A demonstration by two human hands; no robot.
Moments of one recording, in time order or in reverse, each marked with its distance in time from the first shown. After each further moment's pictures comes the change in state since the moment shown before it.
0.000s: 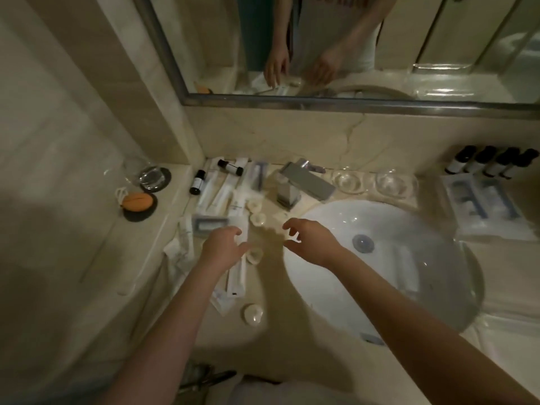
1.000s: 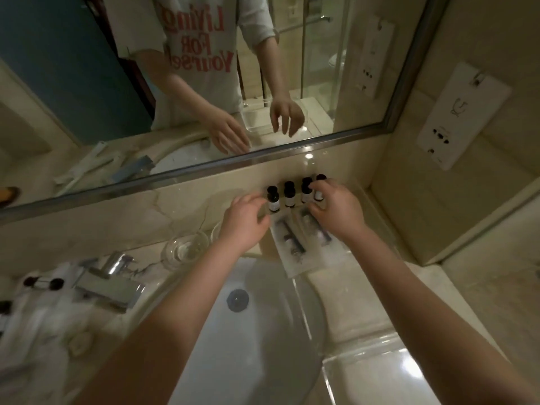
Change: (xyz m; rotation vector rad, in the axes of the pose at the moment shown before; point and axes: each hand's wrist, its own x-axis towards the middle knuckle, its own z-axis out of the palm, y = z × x) left_hand 0.071 0.433 0.122 0.143 0.024 0.681; right_hand -0.094 0.320 -0.257 -0.139 0.717 0.285
